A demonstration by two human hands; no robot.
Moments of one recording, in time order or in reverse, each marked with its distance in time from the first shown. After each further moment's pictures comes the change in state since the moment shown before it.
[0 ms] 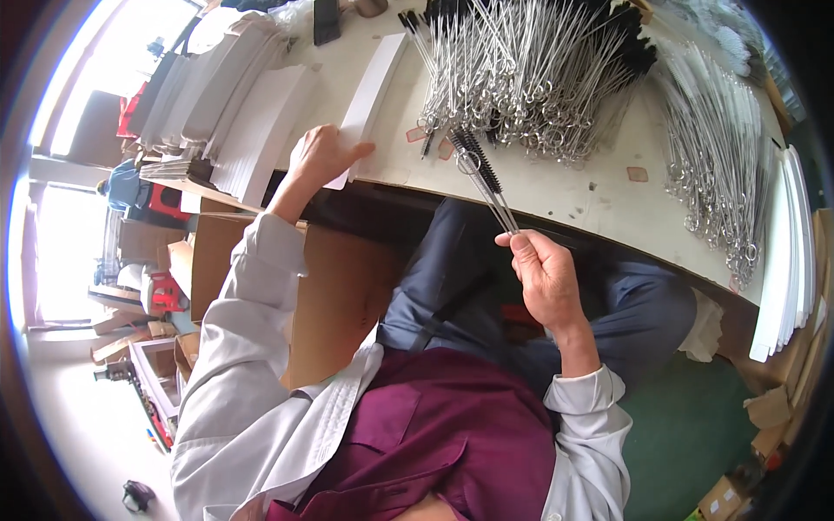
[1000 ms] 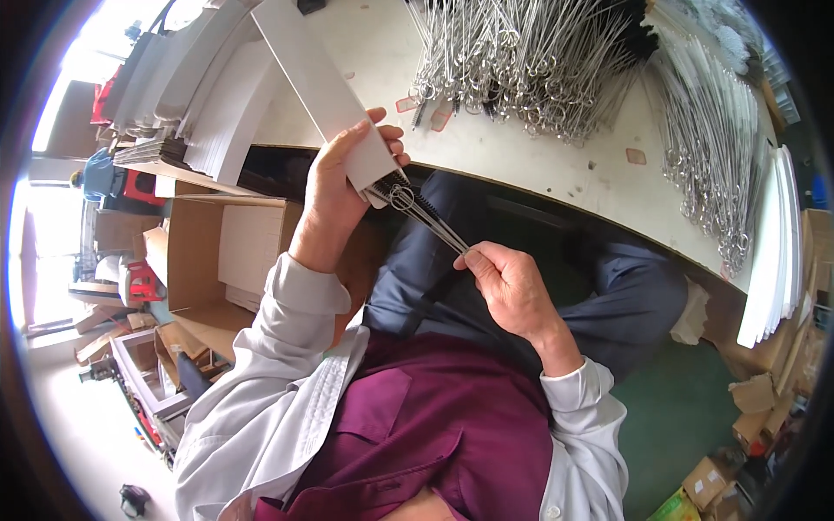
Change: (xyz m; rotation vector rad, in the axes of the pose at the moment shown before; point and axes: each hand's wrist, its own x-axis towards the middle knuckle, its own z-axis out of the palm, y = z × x) left_hand -0.088 0.060 0.034 -2.144 -0.233 -0.030; right_hand -0.022 -0.008 0.033 -0.101 -0.207 0.132
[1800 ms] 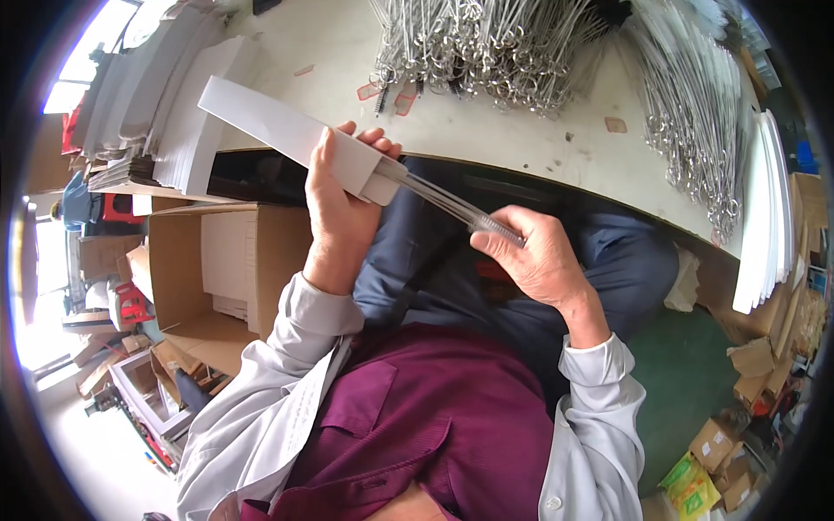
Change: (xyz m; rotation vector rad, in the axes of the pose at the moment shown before) left_hand -0.016 -0.052 0.023 -0.303 0.198 0.087; right_hand 0.001 -0.015 -0.043 -0.211 0.060 0.068
